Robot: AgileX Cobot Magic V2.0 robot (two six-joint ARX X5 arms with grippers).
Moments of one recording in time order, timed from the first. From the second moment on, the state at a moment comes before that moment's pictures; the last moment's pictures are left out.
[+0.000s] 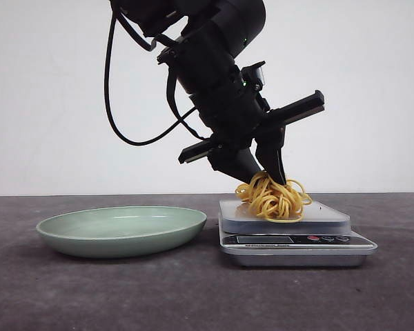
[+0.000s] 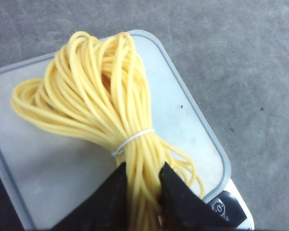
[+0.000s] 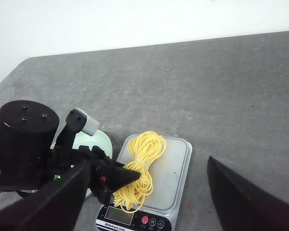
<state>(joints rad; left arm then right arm) -0.84 1.92 1.35 -0.20 0.01 -0.41 0.07 0.69 0.99 -0.70 -0.39 0.21</state>
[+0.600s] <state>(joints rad) -0.82 1.92 1.52 -0.39 0.05 -0.31 0.07 0.69 0.99 -0.70 -0.39 0.21</state>
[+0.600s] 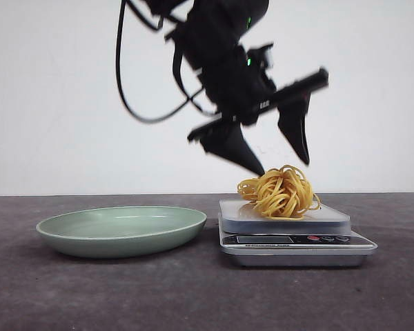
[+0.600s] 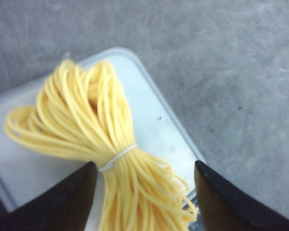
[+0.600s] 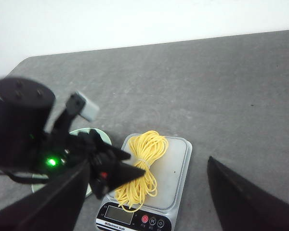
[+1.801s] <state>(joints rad) -0.73 0.50 1.63 -1.33 -0.21 -0.30 0.07 0.69 0.99 -0.72 -0.40 0.16</state>
